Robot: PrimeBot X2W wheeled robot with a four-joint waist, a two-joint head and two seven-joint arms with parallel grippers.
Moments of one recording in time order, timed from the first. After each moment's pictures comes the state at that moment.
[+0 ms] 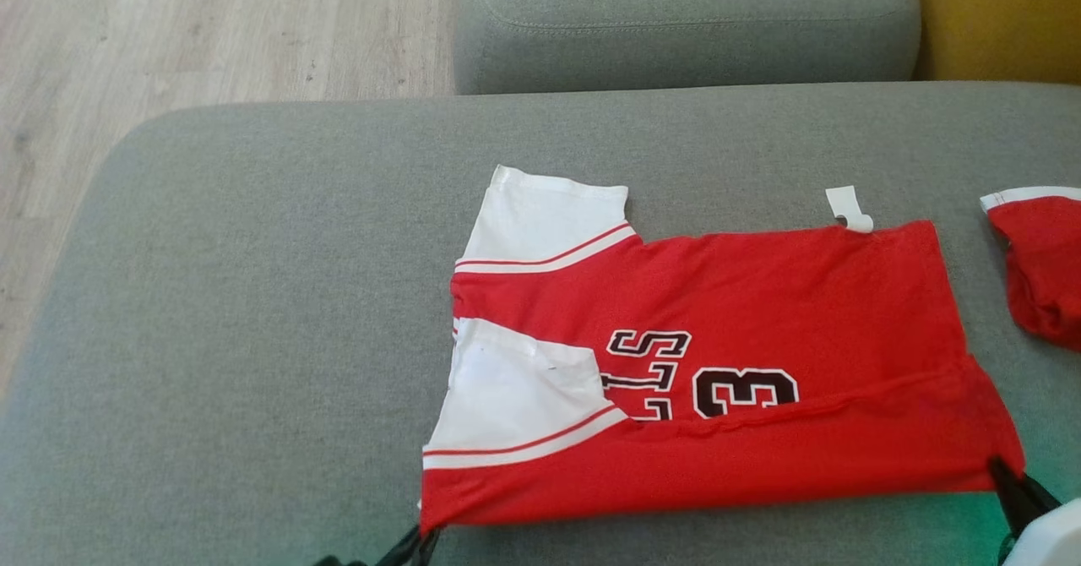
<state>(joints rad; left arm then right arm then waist) 0.01 0.51 -0.89 0.13 -0.54 0.17 -0.11 0.18 -0.38 -0.04 0.31 0.54 0.12 0.20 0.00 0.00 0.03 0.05</state>
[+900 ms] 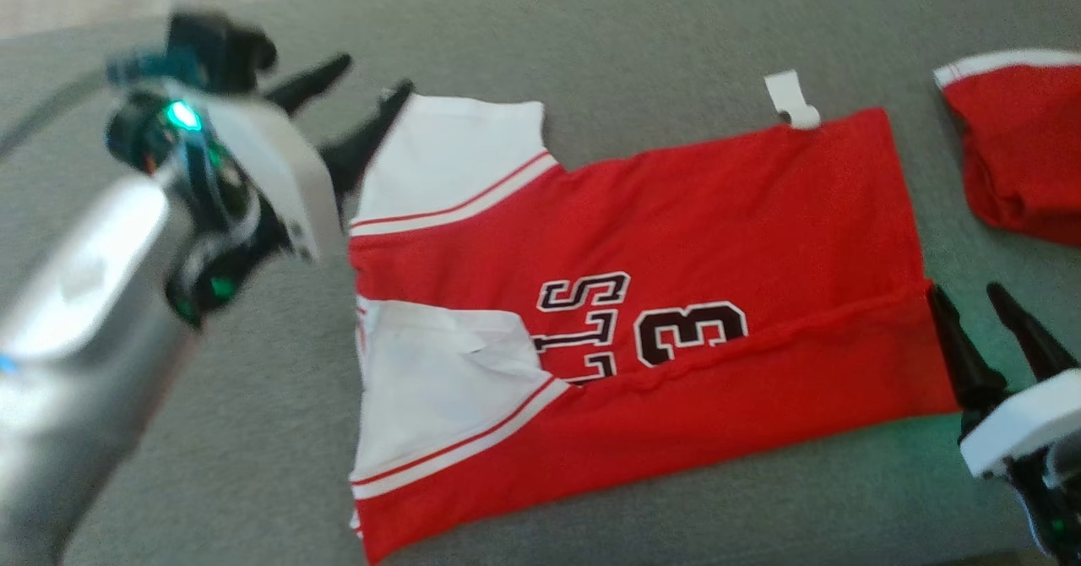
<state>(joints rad) -0.81 0.51 -0.73 0.23 -0.87 -0.11 0.41 0.02 -0.37 0.01 0.06 0.54 0.12 0.18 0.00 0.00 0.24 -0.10</state>
